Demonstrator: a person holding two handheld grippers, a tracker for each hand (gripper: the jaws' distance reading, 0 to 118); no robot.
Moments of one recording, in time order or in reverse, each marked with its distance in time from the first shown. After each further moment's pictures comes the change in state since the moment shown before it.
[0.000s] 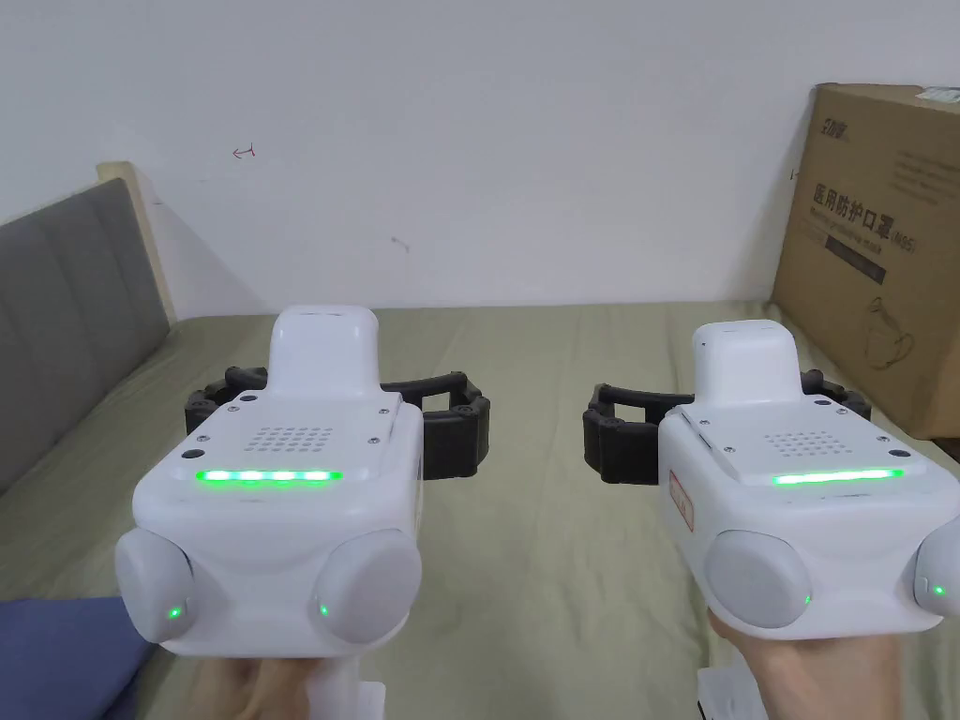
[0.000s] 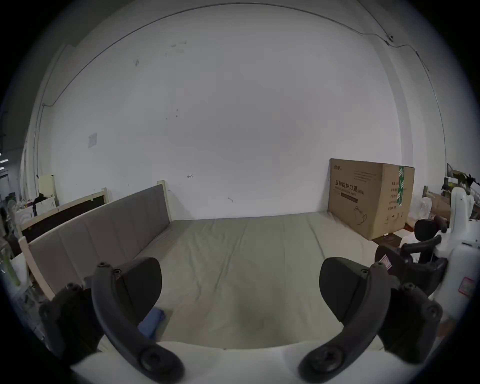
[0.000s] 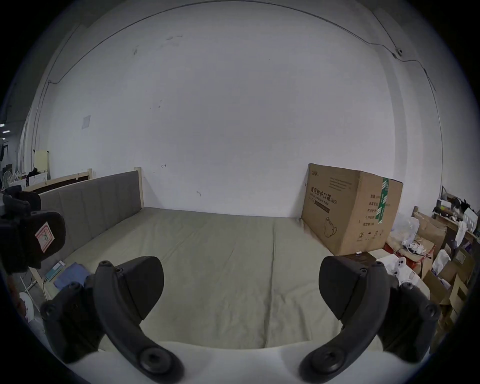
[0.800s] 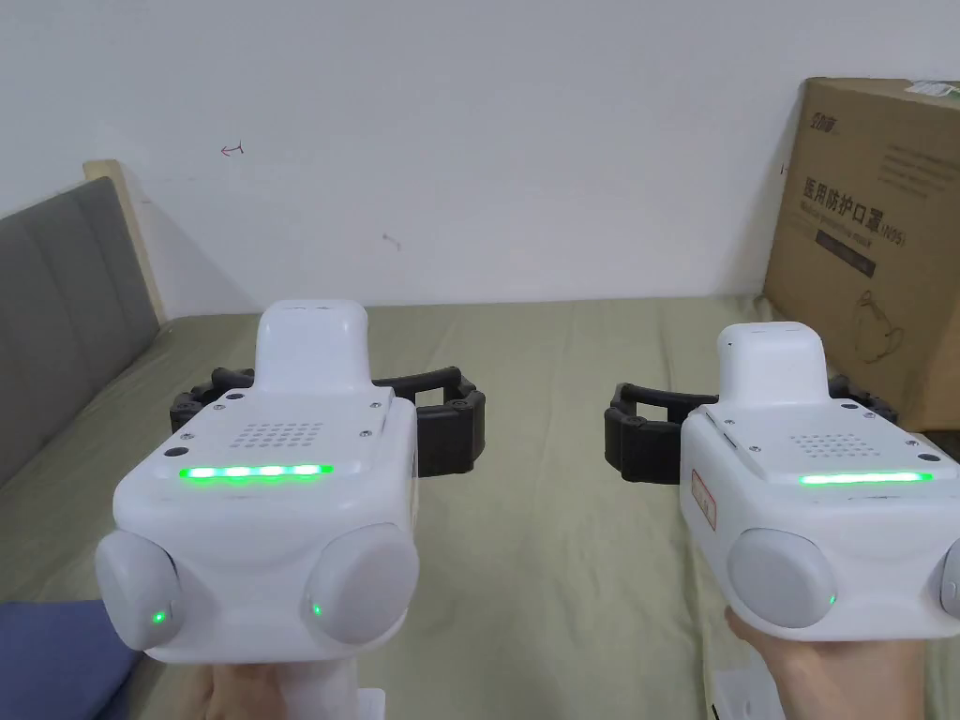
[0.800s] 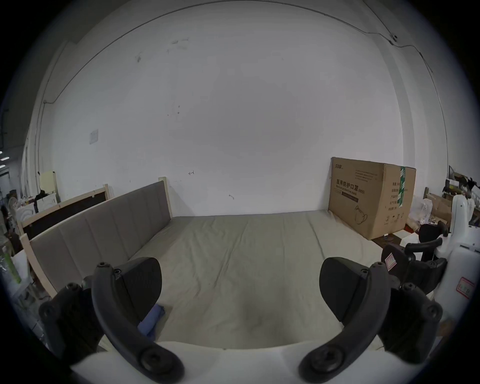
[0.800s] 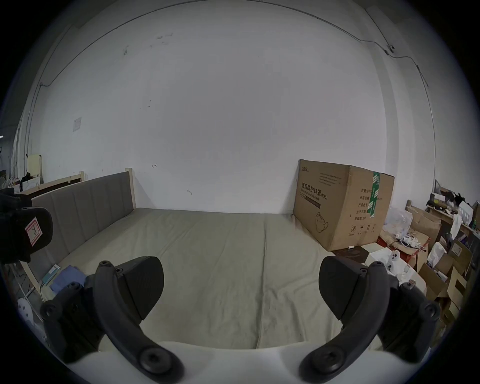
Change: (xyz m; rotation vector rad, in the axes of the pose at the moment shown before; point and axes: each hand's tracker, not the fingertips) left arm 0.002 0.004 0.007 -0.016 0.005 0.019; right arm 0.013 -0.004 0.002 -0.014 -0.043 -0.028
